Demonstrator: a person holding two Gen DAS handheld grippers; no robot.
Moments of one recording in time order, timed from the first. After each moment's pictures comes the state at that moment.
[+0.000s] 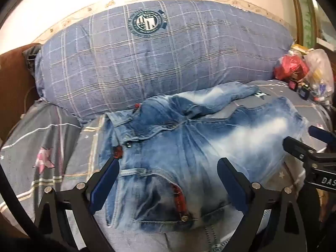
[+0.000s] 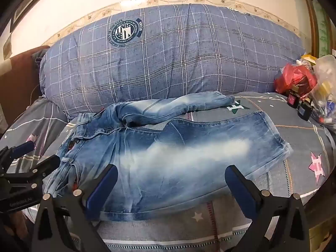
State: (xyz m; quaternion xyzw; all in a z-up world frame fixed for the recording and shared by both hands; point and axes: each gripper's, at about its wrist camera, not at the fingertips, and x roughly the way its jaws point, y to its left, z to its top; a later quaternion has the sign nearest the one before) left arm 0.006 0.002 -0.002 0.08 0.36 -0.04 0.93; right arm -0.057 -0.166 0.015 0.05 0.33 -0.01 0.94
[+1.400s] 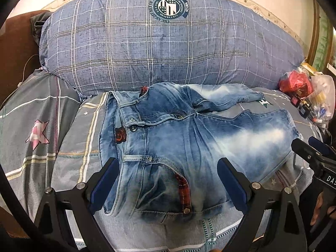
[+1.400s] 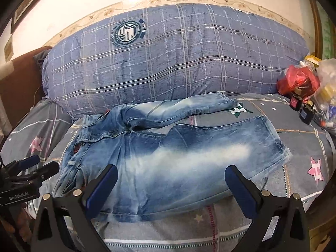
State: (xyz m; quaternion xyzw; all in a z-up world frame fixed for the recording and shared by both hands) left arm 0.010 0.033 0.003 0.00 0.39 -0.04 0.92; right arm -0.050 -0.169 0.033 0.07 0.34 0.00 0.94
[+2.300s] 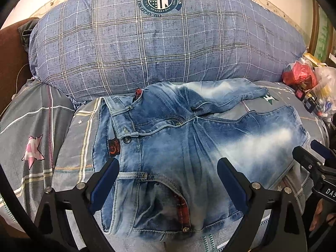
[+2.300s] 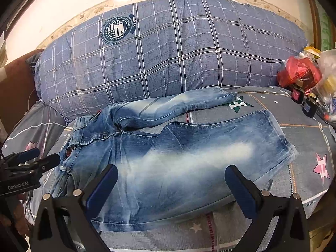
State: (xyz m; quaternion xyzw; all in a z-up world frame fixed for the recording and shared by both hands) left arm 0.045 0.015 0.003 0.03 0.41 -0.04 0.91; right arm -0.028 -0.179 0.018 0.08 0.35 0.00 0.93
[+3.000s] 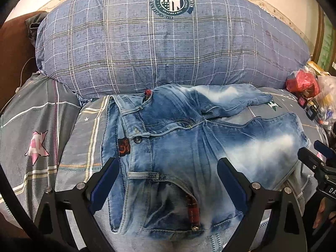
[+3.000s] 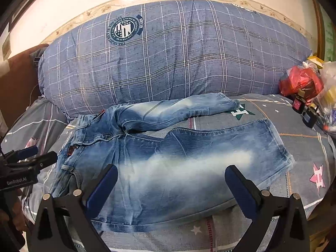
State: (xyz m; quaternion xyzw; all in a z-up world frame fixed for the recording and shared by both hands) left arm 0.047 0.040 0.007 0.01 0.41 -0.03 0.91; right arm -0.025 -0.169 0.031 0.06 0.35 0.01 0.94
